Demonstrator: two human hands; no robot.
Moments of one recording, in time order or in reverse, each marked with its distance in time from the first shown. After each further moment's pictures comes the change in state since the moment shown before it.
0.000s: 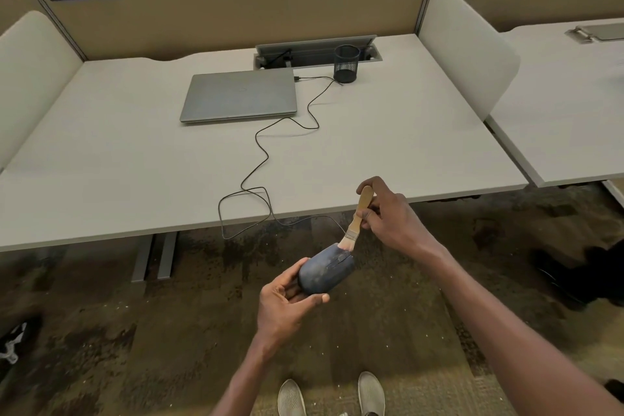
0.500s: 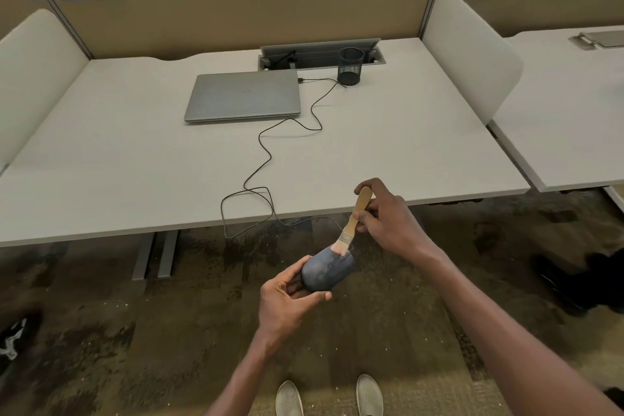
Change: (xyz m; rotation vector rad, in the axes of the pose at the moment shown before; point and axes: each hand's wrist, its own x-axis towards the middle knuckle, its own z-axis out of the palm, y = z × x) left_hand 0.002 0.007 0.001 0.018 0.015 0.000; right_hand -0.003 -0.012 0.002 0.089 -0.003 -0.004
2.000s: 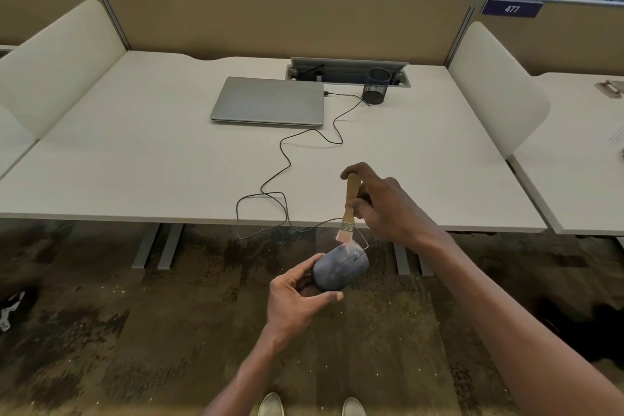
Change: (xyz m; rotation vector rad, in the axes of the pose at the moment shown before) left_hand 0.006 0.018 0.000 -0.073 0.055 0.135; right_hand 0.035 -0.074 -0.014 -0.188 -0.159 -0.273
